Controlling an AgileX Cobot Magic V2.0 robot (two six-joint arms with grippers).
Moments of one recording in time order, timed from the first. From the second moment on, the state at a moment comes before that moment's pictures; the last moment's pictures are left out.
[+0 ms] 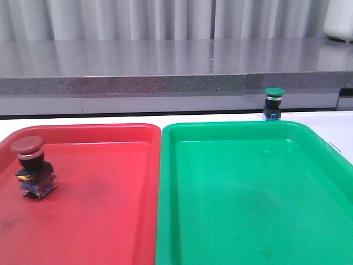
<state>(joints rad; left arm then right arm) -0.33 0.62 -0.76 -0.07 0.77 -0.02 0.06 0.57 -0.53 -0.02 0.51 0.01</state>
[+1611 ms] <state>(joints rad) -0.33 0.62 -0.76 -0.03 0.78 -0.06 0.14 1.90 -1.50 0.03 0.46 0.01</state>
